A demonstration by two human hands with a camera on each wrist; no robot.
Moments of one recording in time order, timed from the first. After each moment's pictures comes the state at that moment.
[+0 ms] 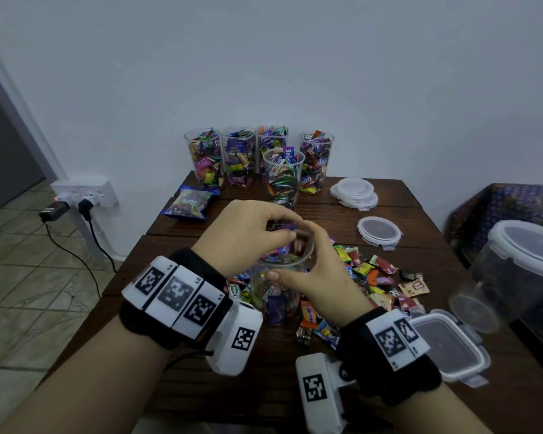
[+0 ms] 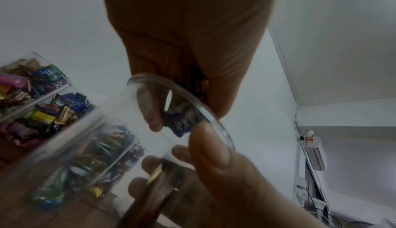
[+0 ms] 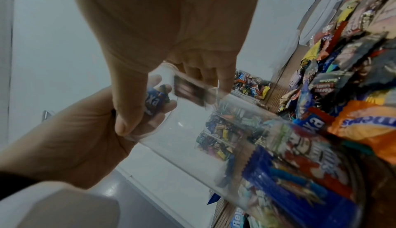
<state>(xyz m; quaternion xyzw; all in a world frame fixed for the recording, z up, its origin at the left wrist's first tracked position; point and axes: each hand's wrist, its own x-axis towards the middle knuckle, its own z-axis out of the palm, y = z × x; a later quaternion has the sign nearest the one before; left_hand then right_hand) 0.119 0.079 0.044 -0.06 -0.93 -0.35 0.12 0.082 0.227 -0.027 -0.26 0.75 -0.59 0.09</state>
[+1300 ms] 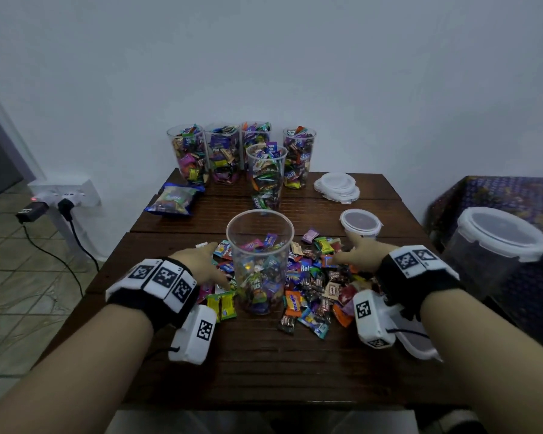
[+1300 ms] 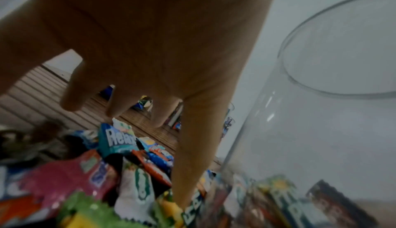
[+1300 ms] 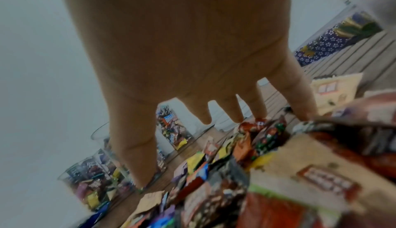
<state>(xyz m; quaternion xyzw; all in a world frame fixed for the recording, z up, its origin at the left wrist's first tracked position) 0.093 0.024 -0.031 0.17 -0.94 -0.15 -0.24 0.001 0.302 -0.023 -0.06 0.95 -0.21 0.24</state>
